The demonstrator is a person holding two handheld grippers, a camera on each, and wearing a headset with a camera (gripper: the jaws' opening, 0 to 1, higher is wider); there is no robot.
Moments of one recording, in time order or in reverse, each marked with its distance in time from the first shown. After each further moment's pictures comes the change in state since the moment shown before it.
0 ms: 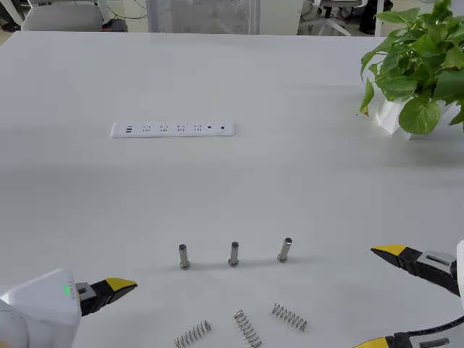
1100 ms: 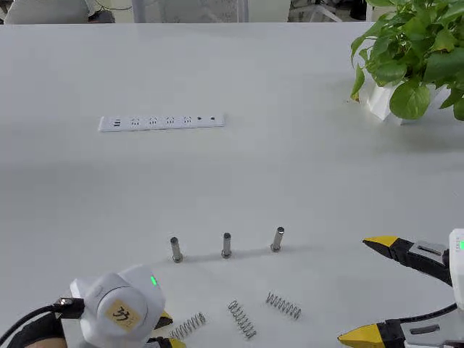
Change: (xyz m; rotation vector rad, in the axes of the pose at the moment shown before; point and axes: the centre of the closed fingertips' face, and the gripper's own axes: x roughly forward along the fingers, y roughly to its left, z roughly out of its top) left arm 0.056 -0.010 -0.030 -0.009 0.293 0.003; right arm 0.001 0.004 -0.003 0.029 -0.017 -0.006
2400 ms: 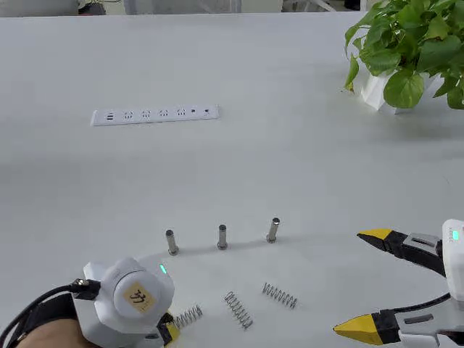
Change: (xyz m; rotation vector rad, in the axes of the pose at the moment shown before) left arm 0.002 -0.001 -0.003 0.030 0.072 -0.003; right arm -0.001 0.004 -0.003 0.009 0.003 0.003
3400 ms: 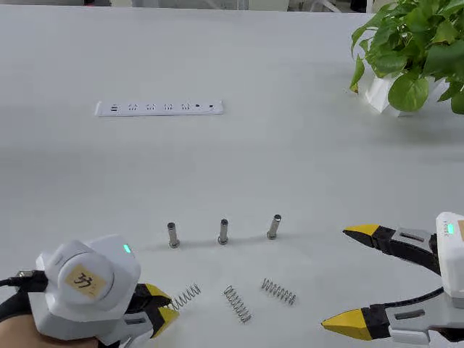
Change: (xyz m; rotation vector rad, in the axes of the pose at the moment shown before) left arm -0.040 0.001 0.027 -0.131 -0.255 -0.026; right arm 0.006 0.022 0.035 -0.048 -0.024 0.065
